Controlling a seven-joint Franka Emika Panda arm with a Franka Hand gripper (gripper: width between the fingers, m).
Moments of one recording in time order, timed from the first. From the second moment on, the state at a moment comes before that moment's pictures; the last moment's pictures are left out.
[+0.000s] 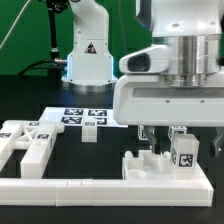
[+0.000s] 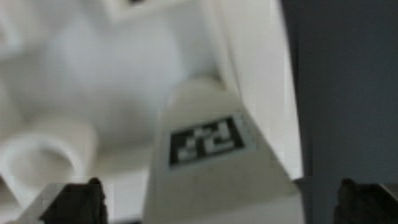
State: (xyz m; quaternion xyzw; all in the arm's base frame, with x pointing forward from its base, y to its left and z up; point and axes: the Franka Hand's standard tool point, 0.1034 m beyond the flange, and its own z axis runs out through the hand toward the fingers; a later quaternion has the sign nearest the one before) arm 0.658 0.122 0.067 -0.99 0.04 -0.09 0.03
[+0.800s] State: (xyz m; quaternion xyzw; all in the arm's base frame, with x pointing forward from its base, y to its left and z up) arm 0.654 0.114 0.065 -0.92 0.37 -0.06 0.05
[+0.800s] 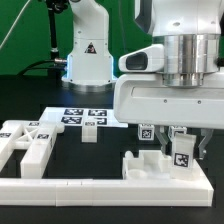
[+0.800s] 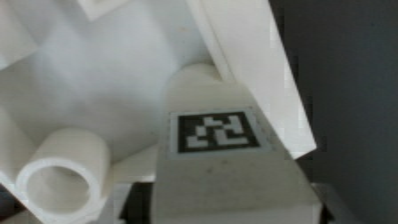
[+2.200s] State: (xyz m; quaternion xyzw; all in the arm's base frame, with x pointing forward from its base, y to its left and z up) arm 0.663 0.084 0.109 -0.74 0.66 -0.02 0.10
